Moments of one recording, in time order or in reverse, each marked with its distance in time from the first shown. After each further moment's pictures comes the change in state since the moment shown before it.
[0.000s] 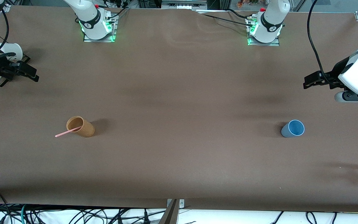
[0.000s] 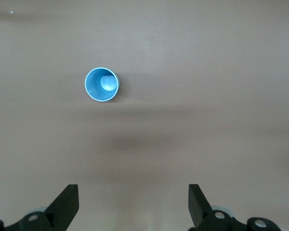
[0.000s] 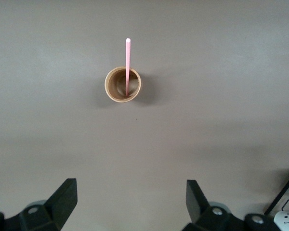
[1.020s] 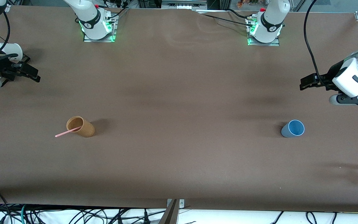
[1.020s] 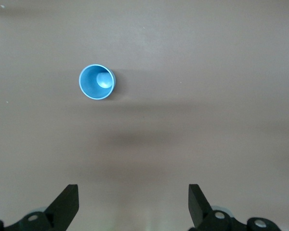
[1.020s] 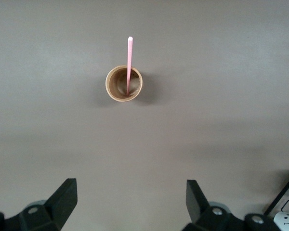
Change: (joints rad) left arm -0.005 0.029 -0.015 -0.002 0.000 0.000 -0.012; right arm 0.011 0.016 0.002 0.003 -0.008 0.001 -0.001
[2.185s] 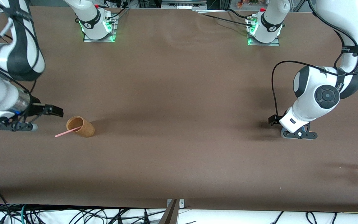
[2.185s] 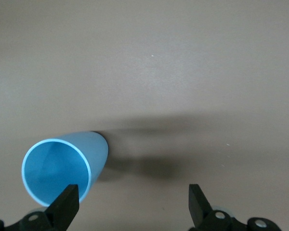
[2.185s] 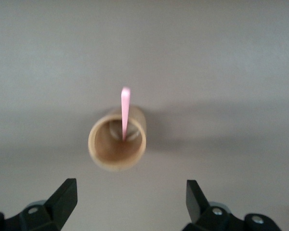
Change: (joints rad) left arm -0.069 0.211 0.058 -0.420 0.120 0.794 0.016; right arm 0.010 0.359 0.001 0.024 -0.001 0.340 0.009
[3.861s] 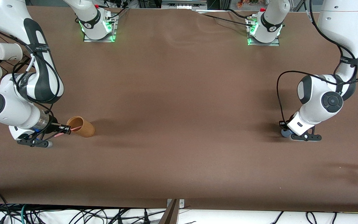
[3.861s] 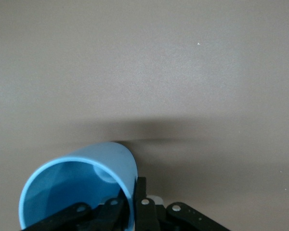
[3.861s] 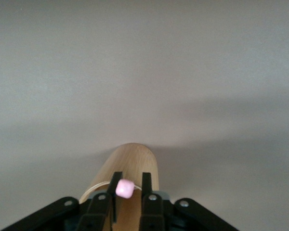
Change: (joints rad) left arm 0.082 0.088 0.013 -0.046 -0.056 0.158 0.092; right arm 0.002 0.138 0.000 0.000 0.040 0.183 0.066
